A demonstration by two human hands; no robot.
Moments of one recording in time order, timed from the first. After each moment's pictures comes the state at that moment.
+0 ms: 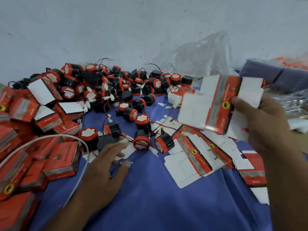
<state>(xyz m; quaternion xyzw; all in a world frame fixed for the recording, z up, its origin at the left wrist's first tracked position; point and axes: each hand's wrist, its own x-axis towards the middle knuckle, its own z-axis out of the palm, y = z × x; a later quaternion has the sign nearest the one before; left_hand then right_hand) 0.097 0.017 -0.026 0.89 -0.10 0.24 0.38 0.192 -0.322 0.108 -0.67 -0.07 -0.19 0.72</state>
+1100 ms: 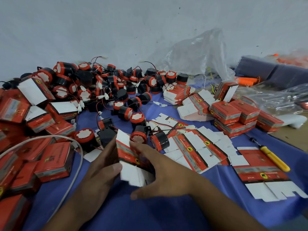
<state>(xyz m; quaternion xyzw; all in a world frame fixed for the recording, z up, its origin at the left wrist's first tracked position) 0.082 -0.003 -0.008 0.61 -0.11 0.04 0.79 0.148 -0.205 0.018 -0.83 -0.38 0.18 0.37</state>
